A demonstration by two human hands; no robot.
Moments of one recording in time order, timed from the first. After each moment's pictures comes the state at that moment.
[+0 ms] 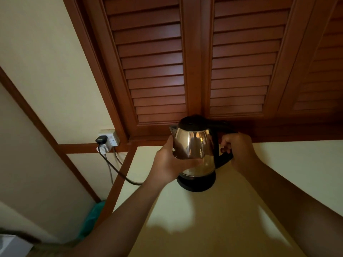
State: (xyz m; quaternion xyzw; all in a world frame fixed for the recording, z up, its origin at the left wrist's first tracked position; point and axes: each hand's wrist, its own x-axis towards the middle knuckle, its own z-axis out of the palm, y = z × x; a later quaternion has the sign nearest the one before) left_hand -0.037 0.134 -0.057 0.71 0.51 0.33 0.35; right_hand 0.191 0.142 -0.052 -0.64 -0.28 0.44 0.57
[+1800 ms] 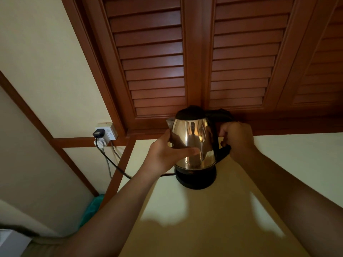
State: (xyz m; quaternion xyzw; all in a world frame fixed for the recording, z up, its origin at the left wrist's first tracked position) left_hand -0.050 0.143 -0.051 0.70 0.51 0.35 0.37; right_hand 0.170 0.132 -0.036 -0.63 -0.26 0.40 0.61
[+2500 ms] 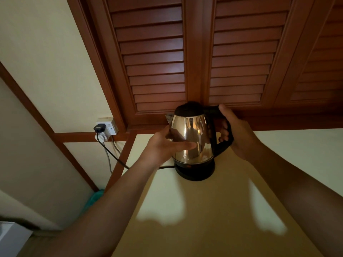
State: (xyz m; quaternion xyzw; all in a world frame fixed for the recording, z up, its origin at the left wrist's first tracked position) left_hand -0.059 0.139 -0.050 0.67 0.50 0.35 0.43; right_hand 0.182 0.112 -0.038 -0.52 -0.38 0.48 0.59
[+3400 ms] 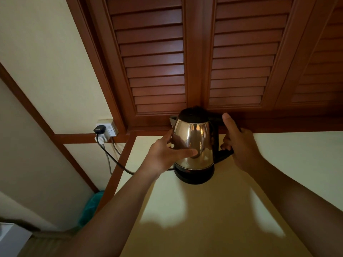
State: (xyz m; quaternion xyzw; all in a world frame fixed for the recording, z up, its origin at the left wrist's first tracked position) left_hand -0.054 0.131 -0.059 0.67 0.49 0.34 0.44; right_hand 0.173 0.096 -0.053 -0.54 -0.36 0.40 0.64
